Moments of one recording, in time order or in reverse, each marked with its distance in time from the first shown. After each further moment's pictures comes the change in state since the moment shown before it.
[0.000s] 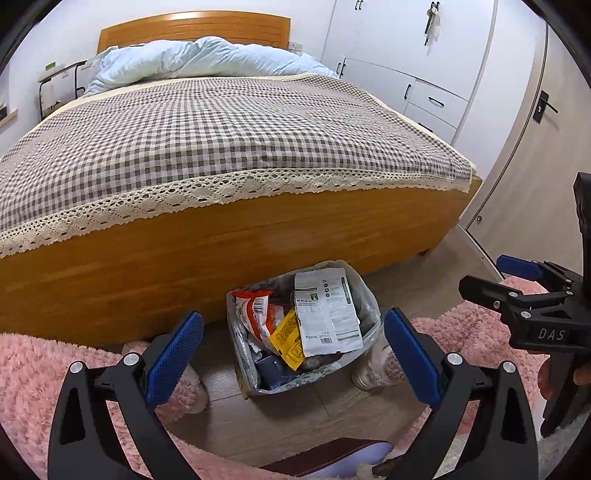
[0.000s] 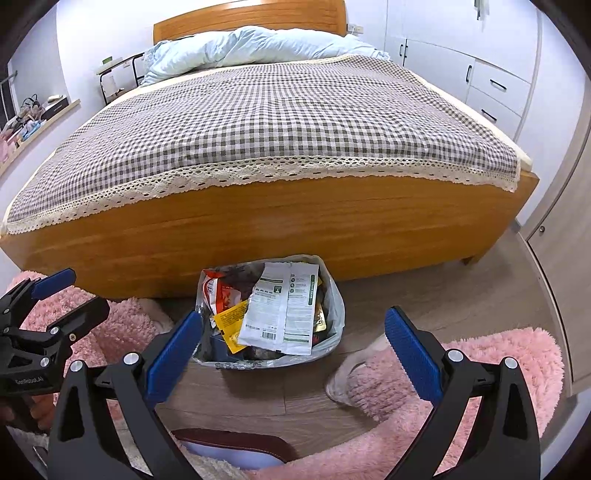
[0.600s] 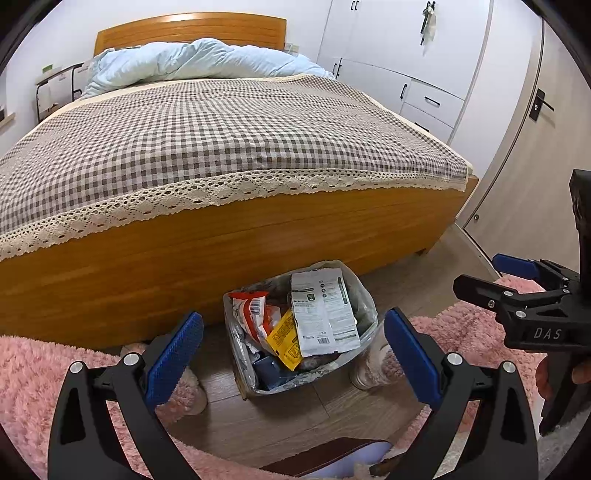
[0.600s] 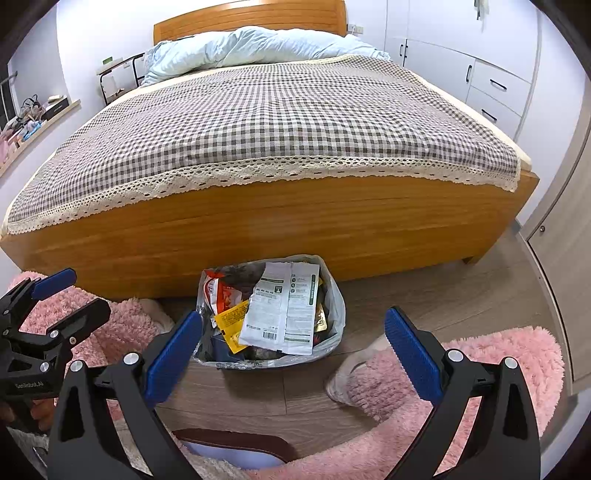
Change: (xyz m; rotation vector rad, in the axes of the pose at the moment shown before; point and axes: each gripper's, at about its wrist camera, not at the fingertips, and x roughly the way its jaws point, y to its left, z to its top) left arm -0.001 -0.002 0.000 0.012 -0.002 -0.010; right arm 0.000 0.001 -0.001 0.001 0.001 0.003
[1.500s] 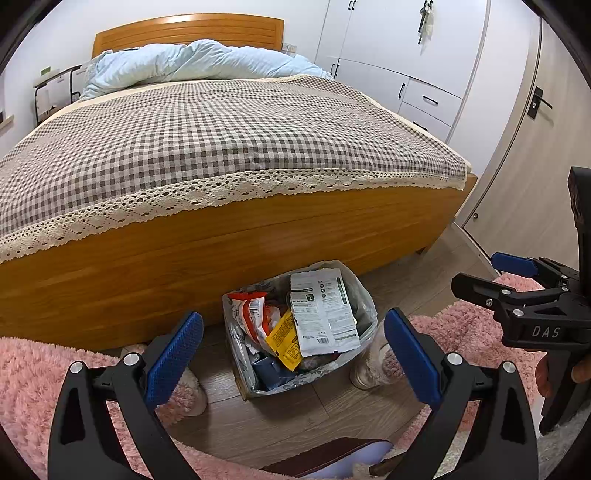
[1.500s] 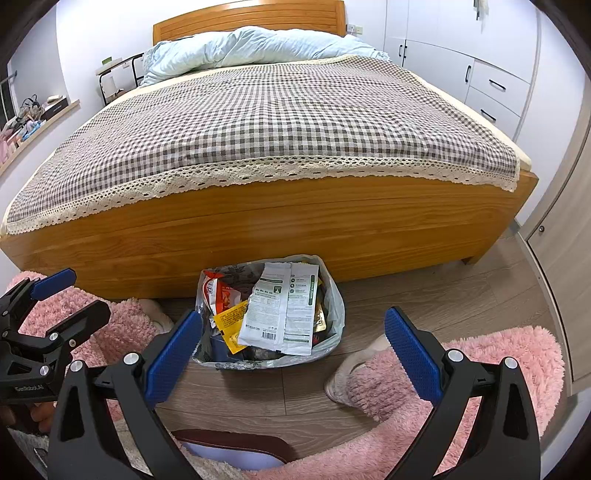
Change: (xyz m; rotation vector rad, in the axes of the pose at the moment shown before) left arm 0.000 -0.001 -0.001 0.007 -0.003 -0.001; right arm 0.000 0.000 0.000 0.002 -0.002 -0.003
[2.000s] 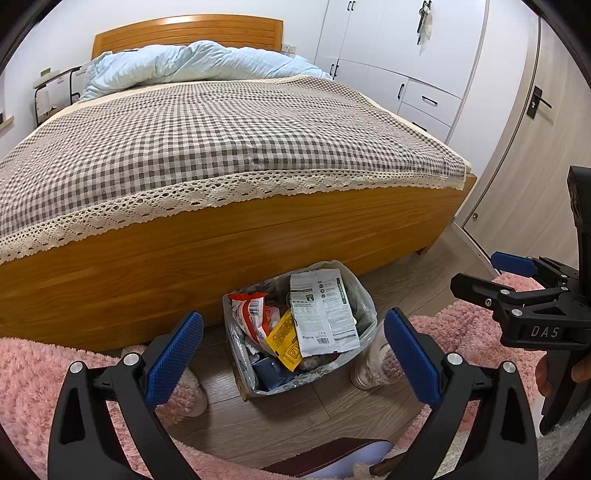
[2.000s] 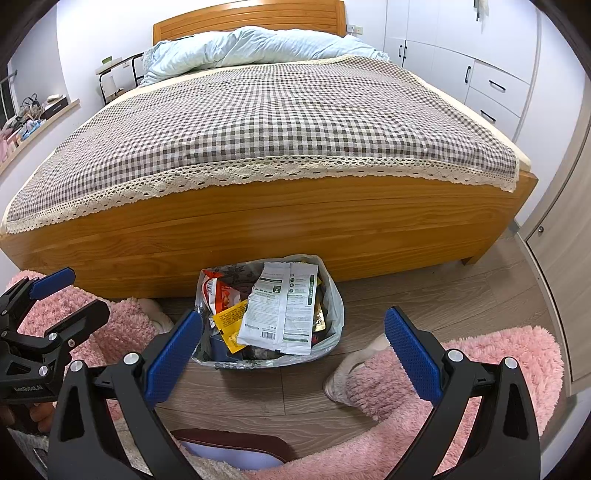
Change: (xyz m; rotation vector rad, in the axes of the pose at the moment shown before) left arm -0.001 0.000 0.000 0.003 -0.002 0.000; right arm 0.000 0.000 0.000 -0.001 -0.001 -0.001
